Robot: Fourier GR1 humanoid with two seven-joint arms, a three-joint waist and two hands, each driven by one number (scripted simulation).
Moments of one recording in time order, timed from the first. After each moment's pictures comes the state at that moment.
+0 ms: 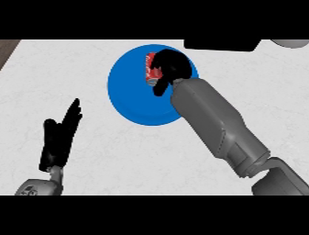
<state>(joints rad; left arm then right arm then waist) -0.07 0.17 -0.11 -1.45 -0.02 0.19 0.21 -1.16 0.00 0.41 -0.44 0.49 -0.15 0.42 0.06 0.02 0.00</state>
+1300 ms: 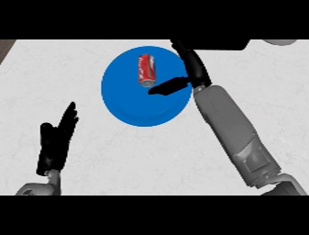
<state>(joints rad) -0.04 0.15 -0.07 -1.45 -0.04 0.19 0.20 -0.99 -0.01 0.05 -0.52 0.06 -0.16 -0.29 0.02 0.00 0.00</state>
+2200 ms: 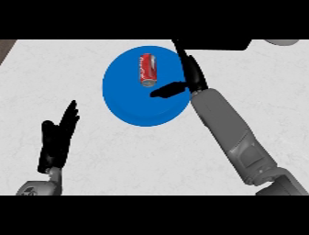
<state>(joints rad) -0.06 0.13 -0.05 -1.44 -0.06 0.17 0.20 -1.04 0.00 0.11 -0.34 0.05 -0.31 -0.33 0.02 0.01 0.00</state>
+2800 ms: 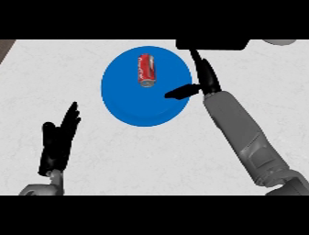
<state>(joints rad) -0.03 0.11 -0.05 -1.48 -0.08 0.17 0.23 -0.99 -0.06 0.09 -0.32 0.09 -0.30 -0.35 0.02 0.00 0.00</state>
